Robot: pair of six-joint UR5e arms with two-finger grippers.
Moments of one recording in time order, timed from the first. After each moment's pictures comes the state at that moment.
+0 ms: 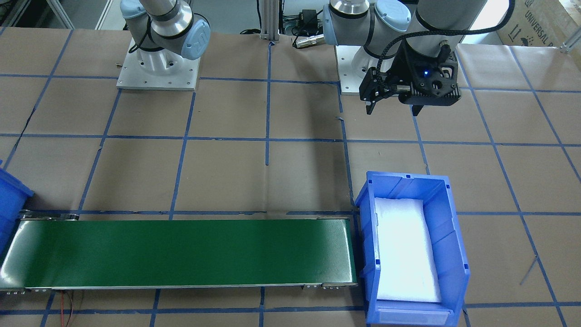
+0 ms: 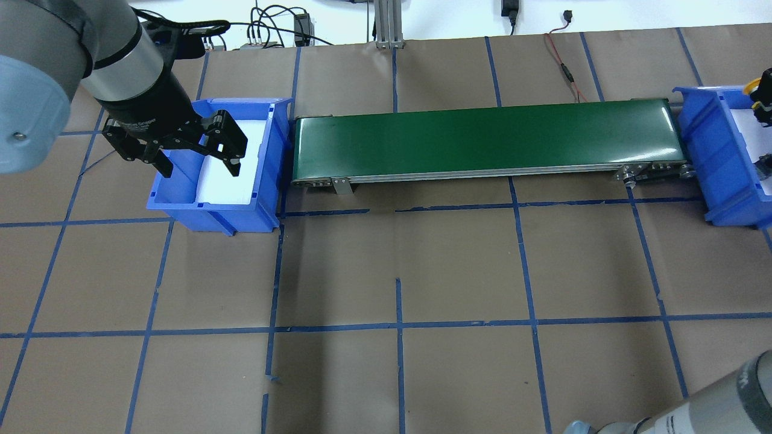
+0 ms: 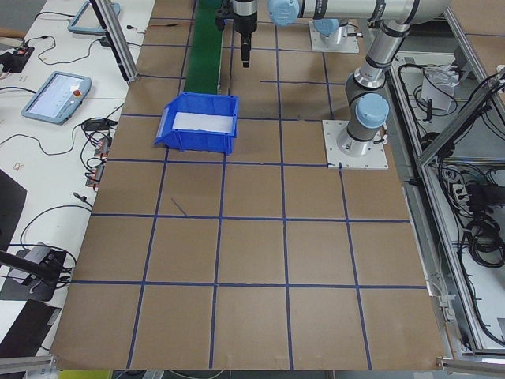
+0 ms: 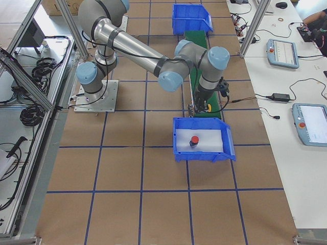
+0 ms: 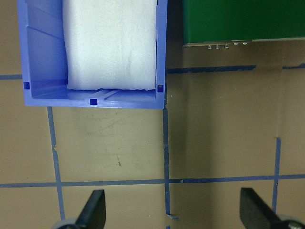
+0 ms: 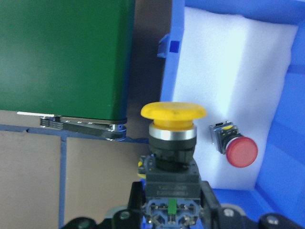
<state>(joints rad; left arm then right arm) -1.56 -1.53 -1.62 -1.60 1.58 0.03 0.99 -1.15 1.32 -1.72 -1.66 -0.71</state>
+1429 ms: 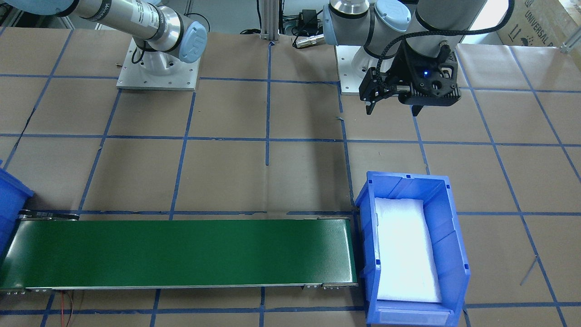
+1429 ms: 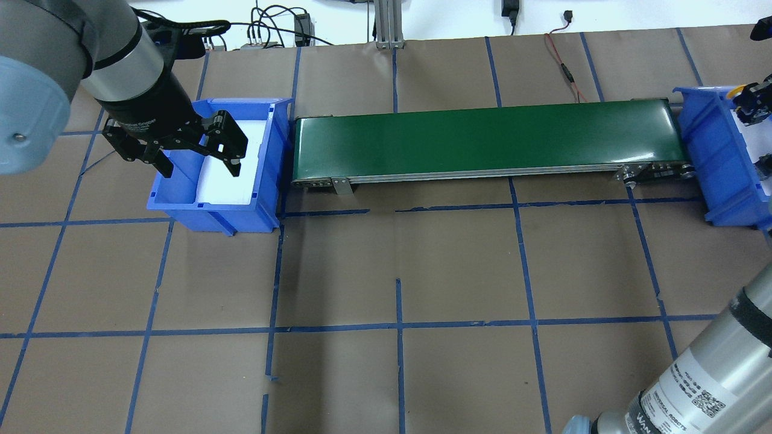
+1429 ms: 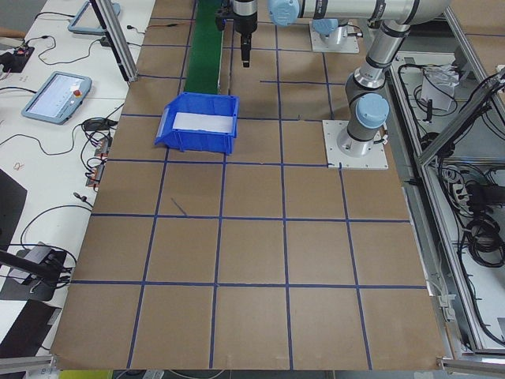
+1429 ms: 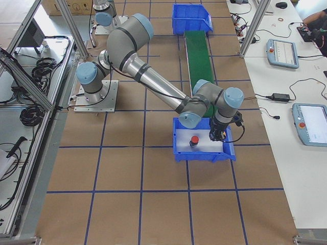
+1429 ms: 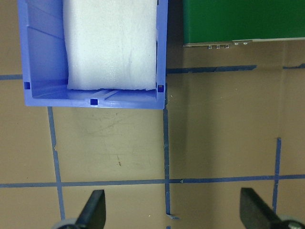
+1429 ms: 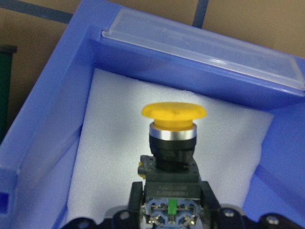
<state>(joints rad) -1.57 -1.53 -1.62 -1.60 1.58 0.03 0.97 -0.86 1.16 -1.91 -1.66 -0.83</state>
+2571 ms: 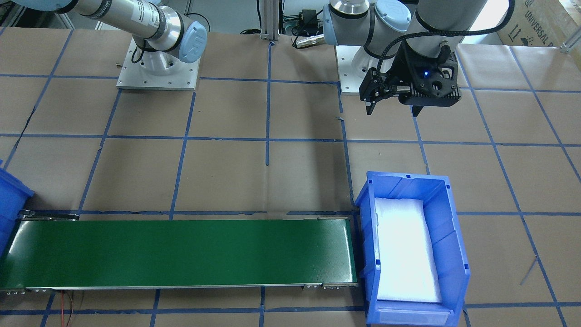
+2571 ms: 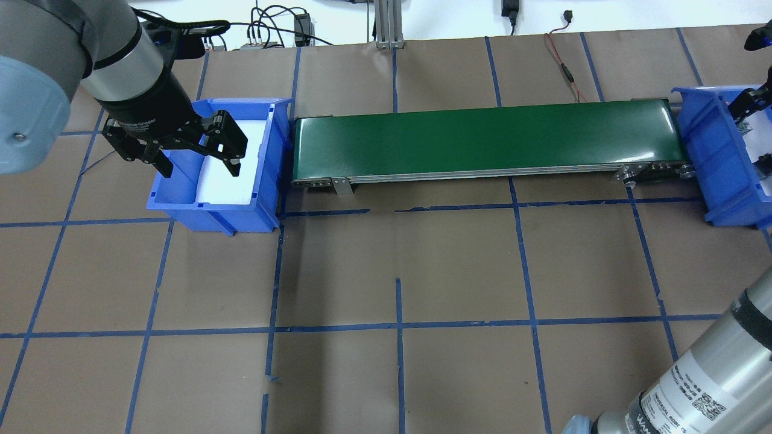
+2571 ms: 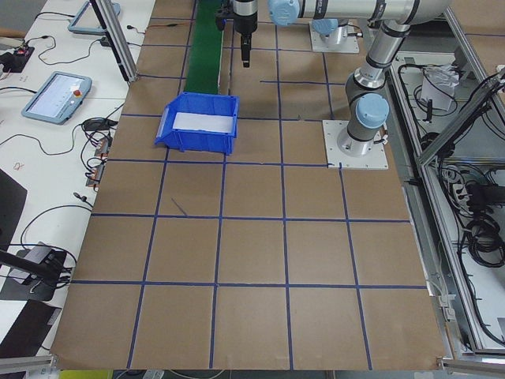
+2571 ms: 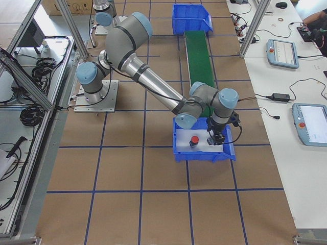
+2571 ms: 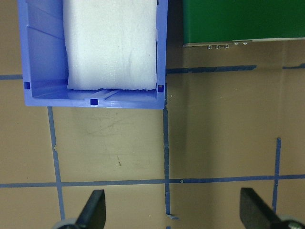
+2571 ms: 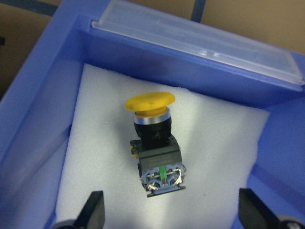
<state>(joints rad) -1.56 -1.53 -1.62 -1.60 1.58 0.03 0.97 -0.89 1.25 -2.02 -1.67 -0.85</state>
